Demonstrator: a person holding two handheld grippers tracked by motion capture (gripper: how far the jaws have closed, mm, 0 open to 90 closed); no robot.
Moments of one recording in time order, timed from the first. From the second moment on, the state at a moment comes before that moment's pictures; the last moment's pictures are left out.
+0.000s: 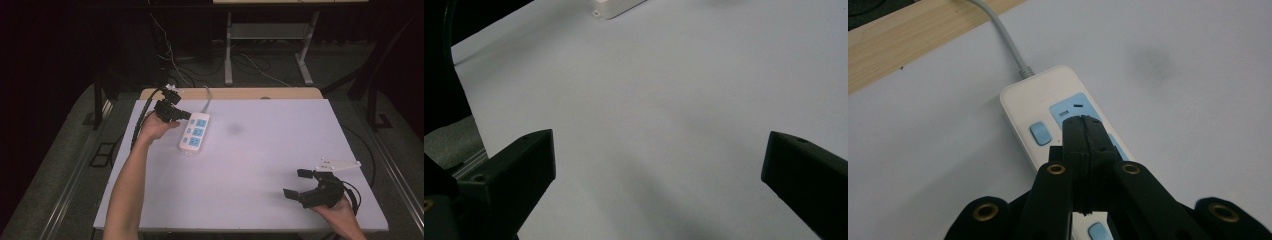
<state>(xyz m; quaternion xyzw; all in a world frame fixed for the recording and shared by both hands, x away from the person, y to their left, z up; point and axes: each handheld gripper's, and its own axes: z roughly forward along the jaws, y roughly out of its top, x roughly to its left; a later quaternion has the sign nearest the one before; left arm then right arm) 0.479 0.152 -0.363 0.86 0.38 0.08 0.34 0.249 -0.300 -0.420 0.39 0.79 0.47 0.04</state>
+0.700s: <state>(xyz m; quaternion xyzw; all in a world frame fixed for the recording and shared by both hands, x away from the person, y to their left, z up) 0.496 0.153 -0.386 0.84 0.41 0.07 0.35 0.250 -0.299 -0.422 0.38 0.80 0.46 0.04</state>
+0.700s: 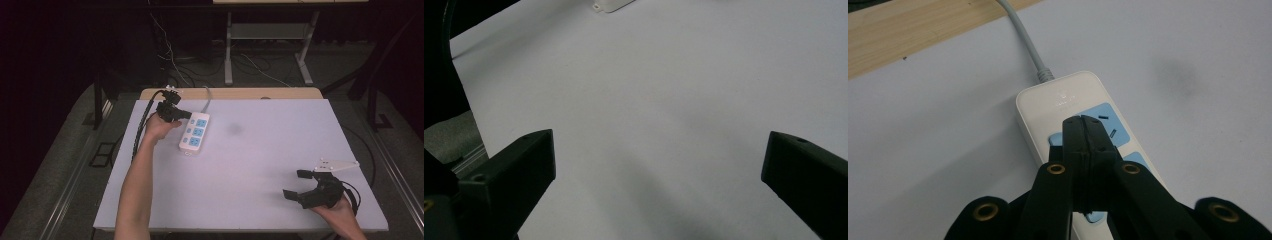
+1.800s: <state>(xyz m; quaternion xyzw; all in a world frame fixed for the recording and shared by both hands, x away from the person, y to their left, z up) 0.507 0.148 -0.416 0.81 0.46 0.05 0.36 0.249 -0.297 -0.423 0.38 0.80 0.45 0.04</state>
